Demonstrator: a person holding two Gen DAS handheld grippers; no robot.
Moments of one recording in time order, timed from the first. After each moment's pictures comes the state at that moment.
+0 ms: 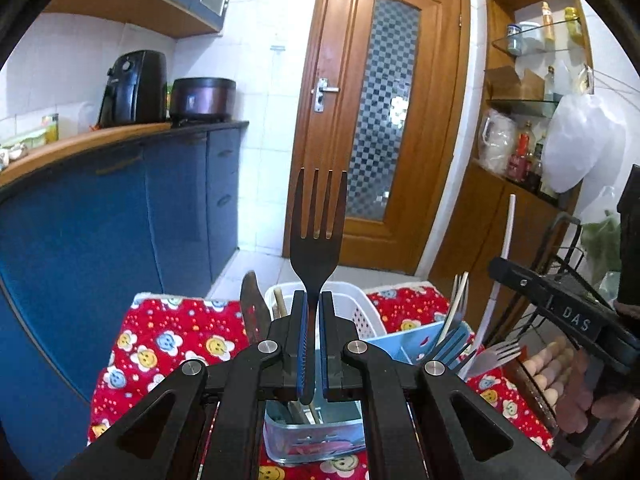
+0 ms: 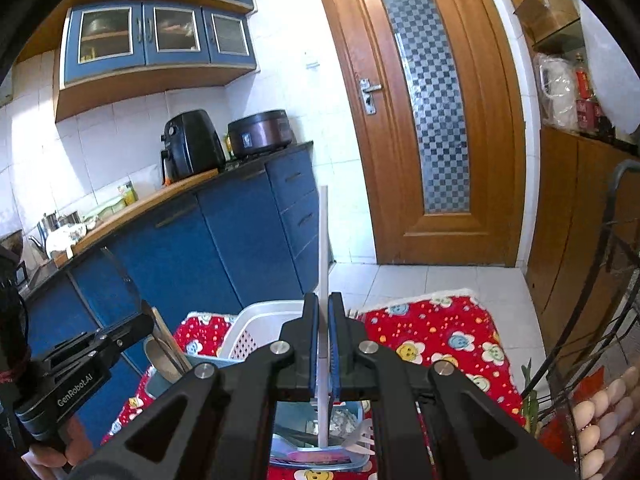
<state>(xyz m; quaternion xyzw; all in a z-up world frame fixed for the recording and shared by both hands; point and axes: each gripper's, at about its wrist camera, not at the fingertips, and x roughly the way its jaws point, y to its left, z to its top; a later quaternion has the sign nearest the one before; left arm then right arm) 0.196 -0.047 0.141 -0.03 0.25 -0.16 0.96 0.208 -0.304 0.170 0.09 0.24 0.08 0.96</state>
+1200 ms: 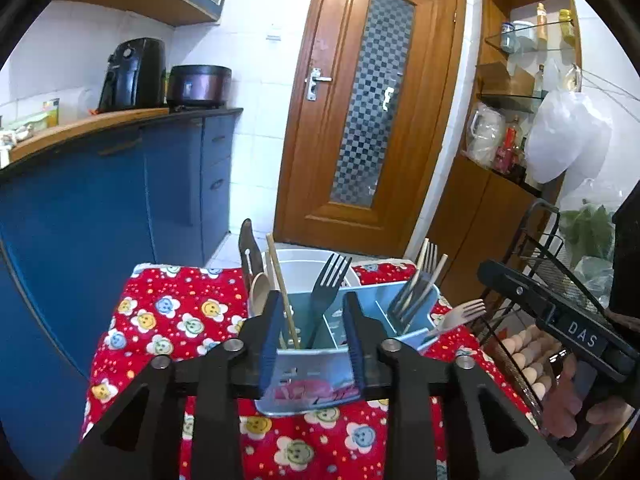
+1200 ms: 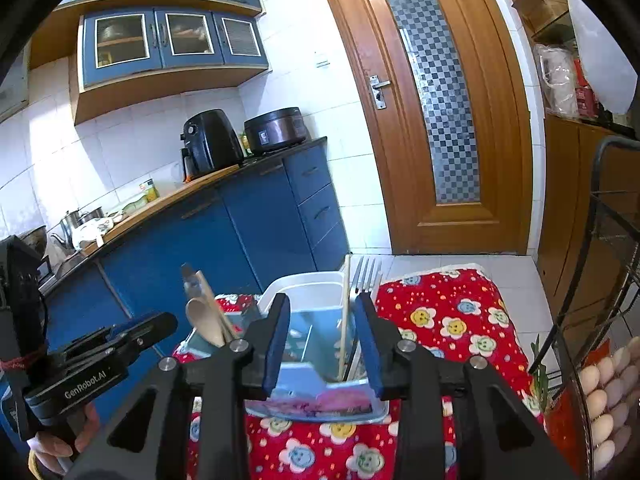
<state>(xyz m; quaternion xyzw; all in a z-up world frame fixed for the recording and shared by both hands) 0.143 -0.036 0.142 -0.04 0.26 -0.18 0.95 0.140 -0.301 0.173 0.11 0.24 0.11 0.96</state>
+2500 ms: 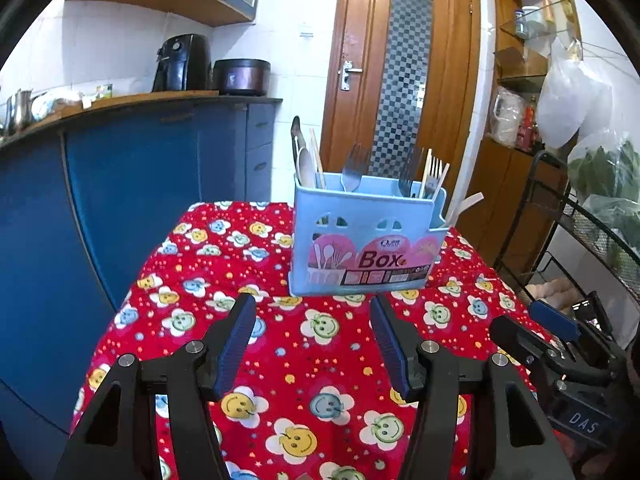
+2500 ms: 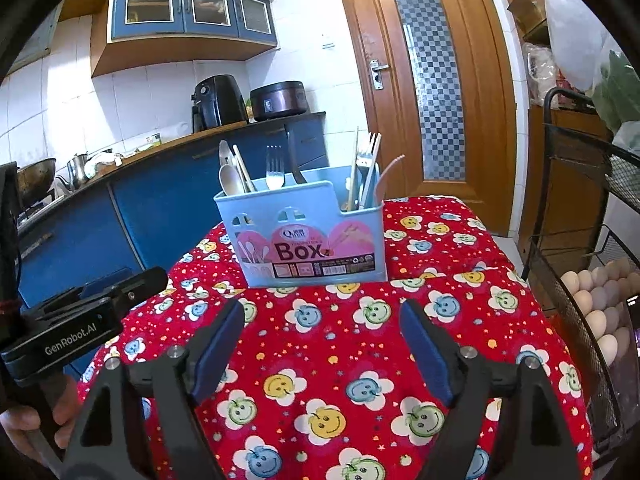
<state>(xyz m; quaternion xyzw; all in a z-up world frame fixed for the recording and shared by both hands) 0.027 -0.016 0.071 -0.02 0.27 -0.10 0.96 0.017 -0.271 0.085 0.07 0.26 0.08 0.96</state>
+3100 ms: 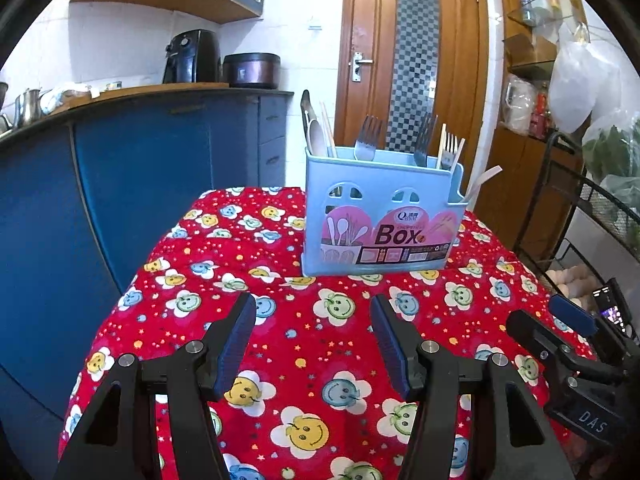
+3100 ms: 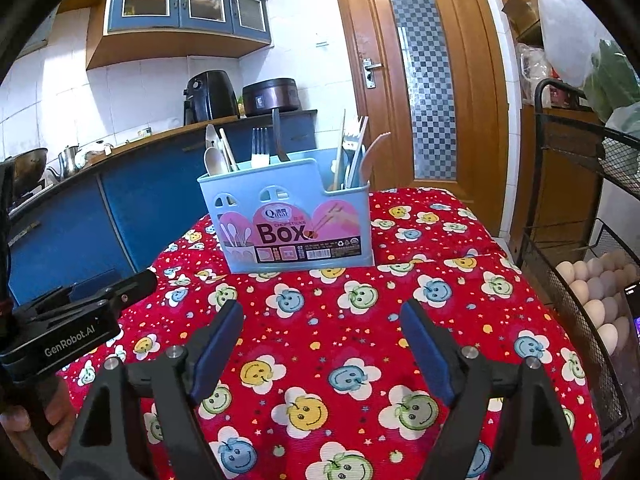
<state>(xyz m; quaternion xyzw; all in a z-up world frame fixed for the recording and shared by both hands) 0.026 -0.022 0.047 -0.01 0.27 -0.07 0.96 0.019 -0.274 0.065 0.06 0.26 0.07 0.96</state>
